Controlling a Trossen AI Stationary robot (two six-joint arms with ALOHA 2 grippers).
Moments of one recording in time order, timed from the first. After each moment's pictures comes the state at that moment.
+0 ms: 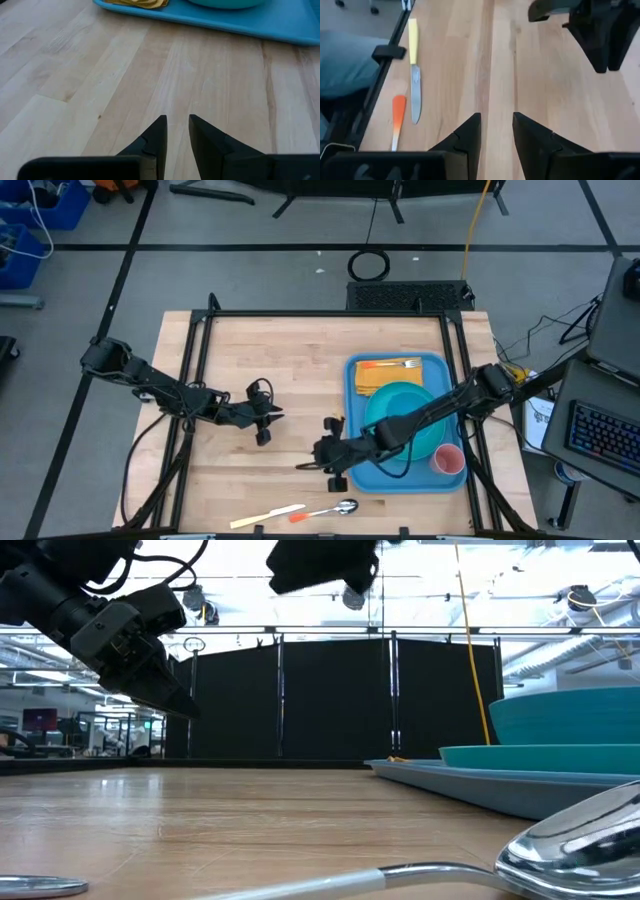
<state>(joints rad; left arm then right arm) -0.31 1.27 0.39 0.21 -0.42 -0.40 0.41 1.87 1.43 -0.30 0.23 0.26</state>
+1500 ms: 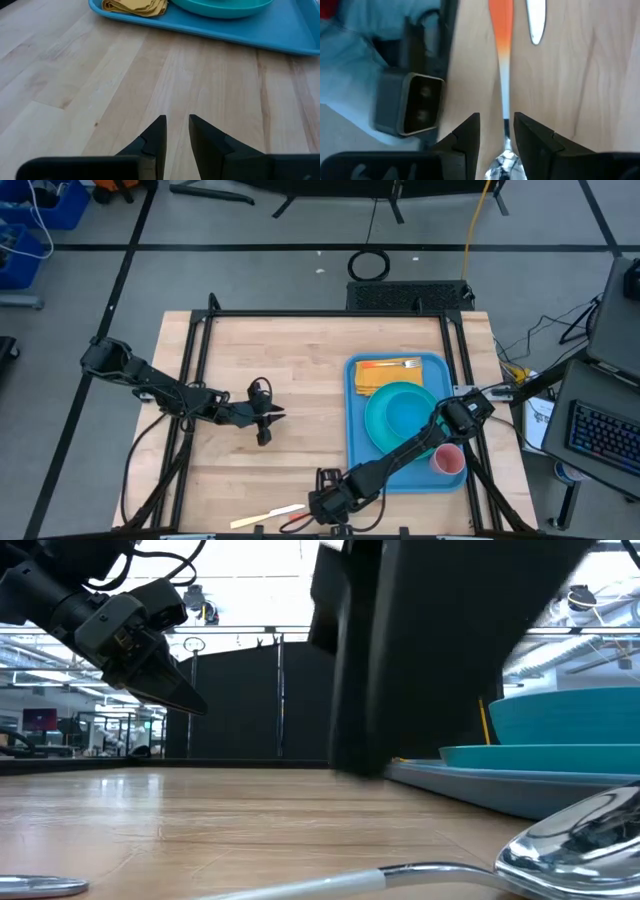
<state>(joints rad) -0.31 1.27 0.39 0.25 -0.42 -0.40 0.56 2.27 1.82 -0.63 -0.11 0.48</state>
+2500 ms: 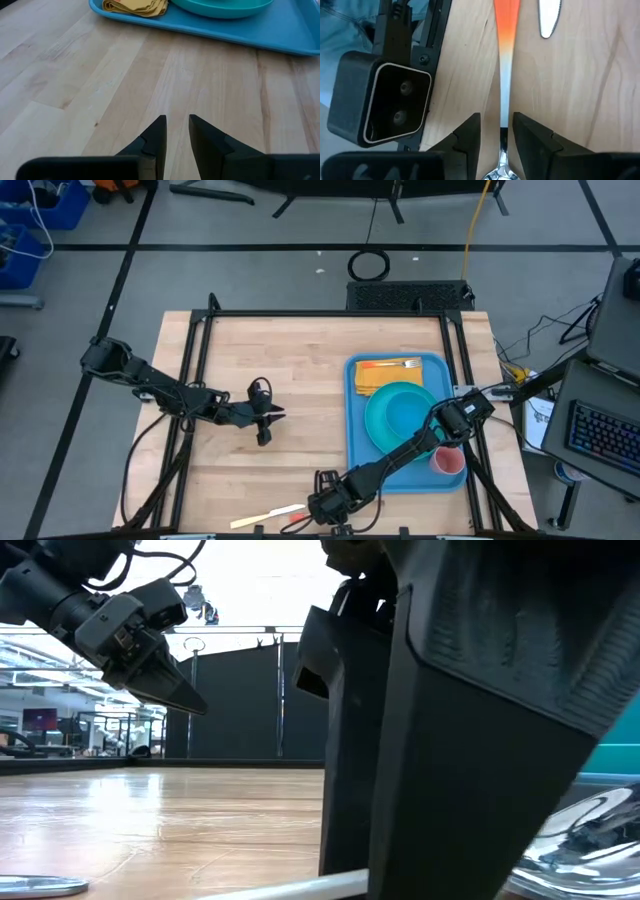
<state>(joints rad) -0.31 1.27 0.39 0.25 -0.42 -0.40 0.56 2.32 1.79 -0.57 -0.11 0.41</state>
